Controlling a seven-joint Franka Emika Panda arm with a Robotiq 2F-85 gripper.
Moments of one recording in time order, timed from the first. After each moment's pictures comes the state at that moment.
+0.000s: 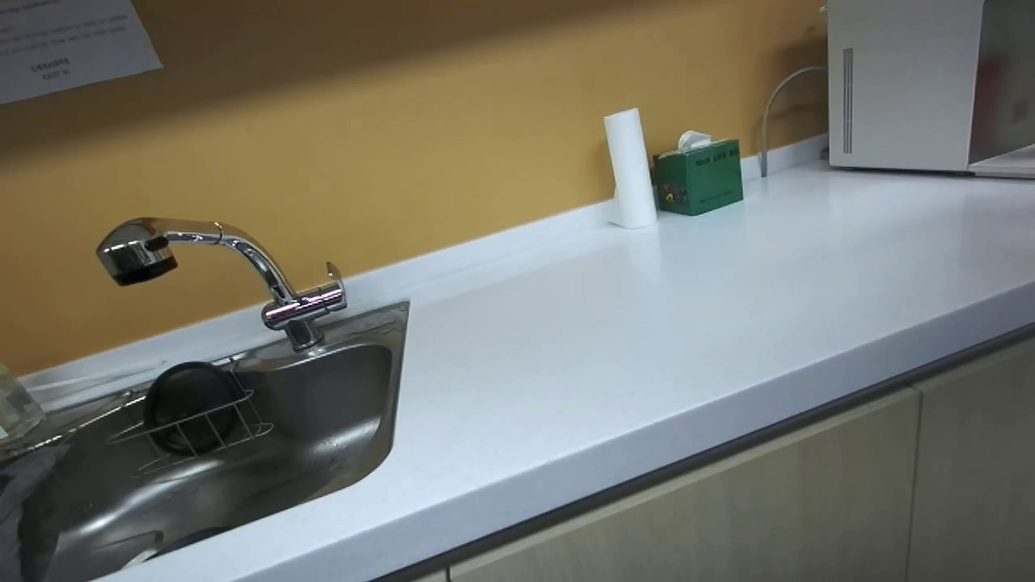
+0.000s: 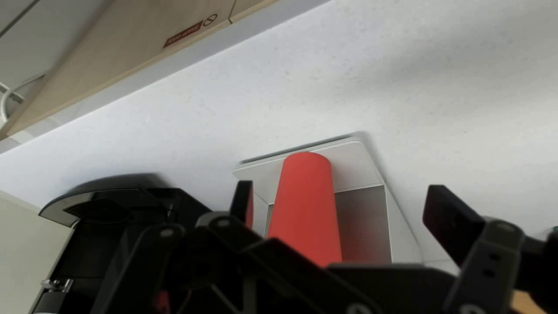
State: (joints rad) arm -0.64 -0.26 0.08 -2.64 -0.32 3.00 0.23
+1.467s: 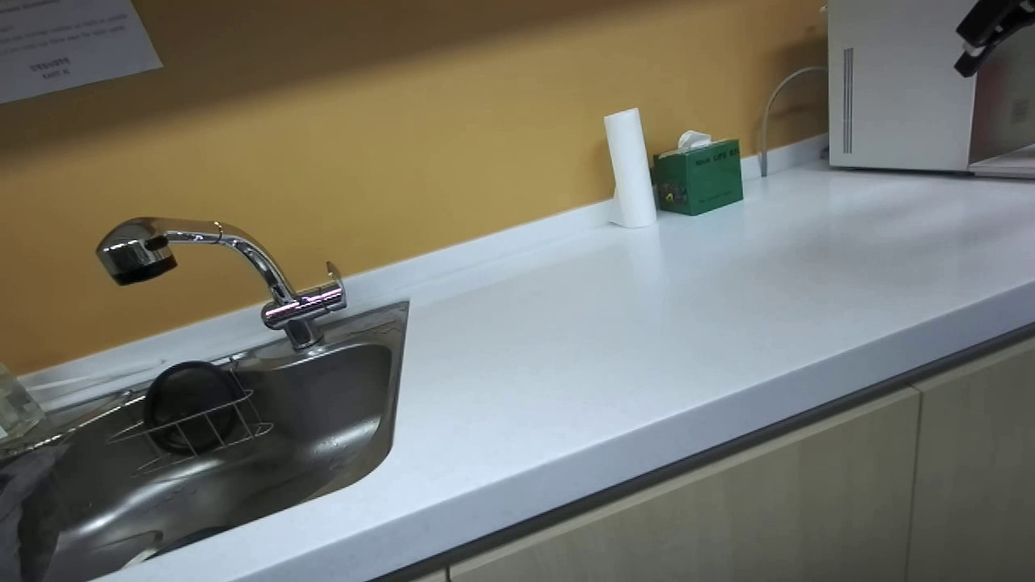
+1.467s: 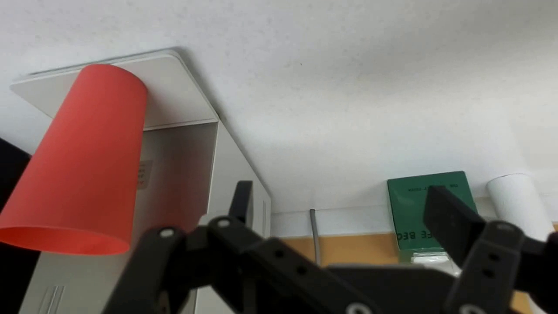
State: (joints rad) arm -0.07 -0.07 -0.16 -2.51 0.35 3.17 -0.38
